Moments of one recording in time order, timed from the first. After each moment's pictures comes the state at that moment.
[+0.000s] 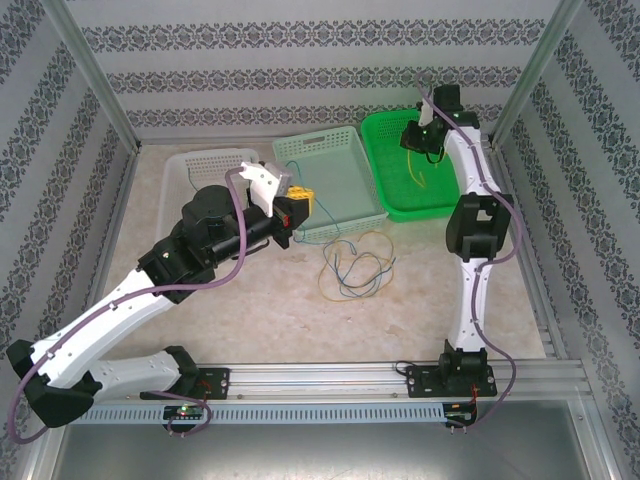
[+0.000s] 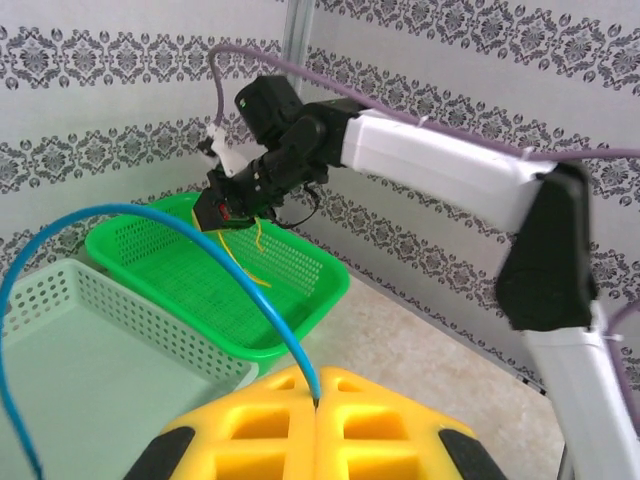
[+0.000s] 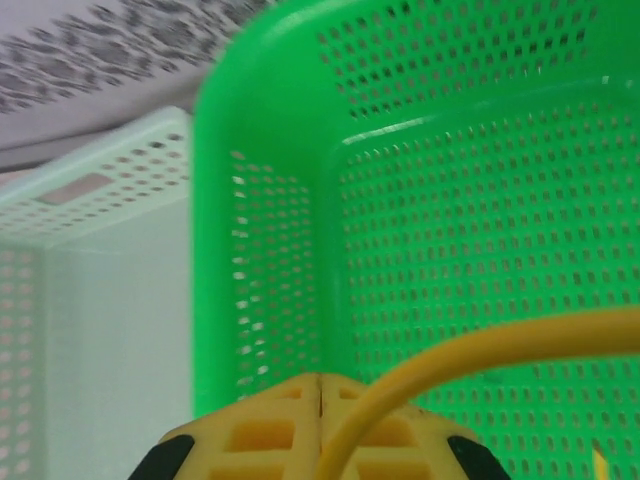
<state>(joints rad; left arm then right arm) -0.80 1.08 1.22 -0.25 0.05 -0.18 -0.02 2.43 2.41 -0.94 -0.36 0.22</state>
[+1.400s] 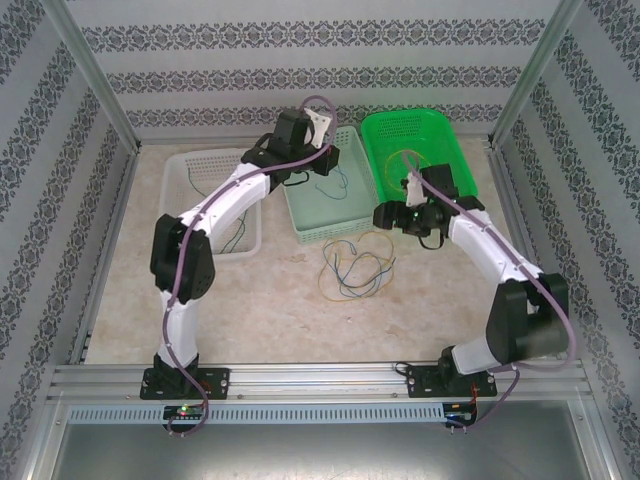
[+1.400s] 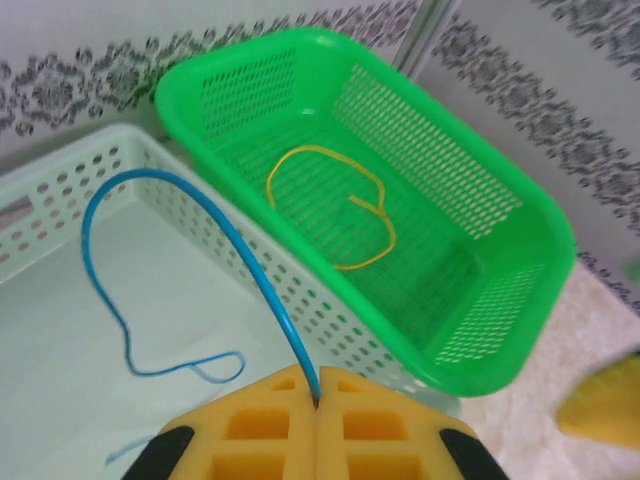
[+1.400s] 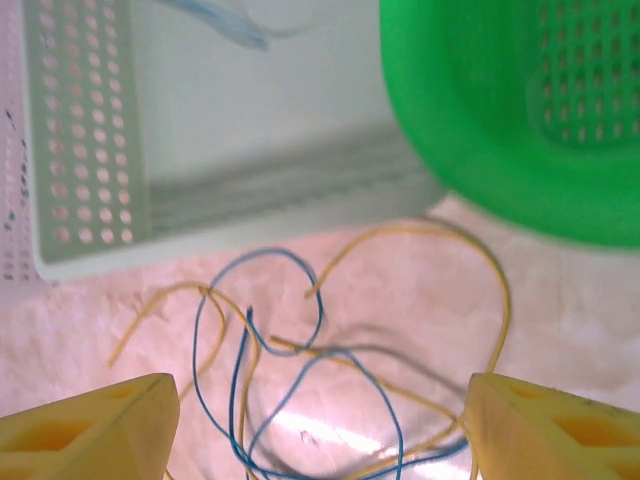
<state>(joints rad) -0.47 2.08 1.93 -0.41 0.26 -0.19 0.17 1.45 1.06 -0.62 -0.40 0.32</state>
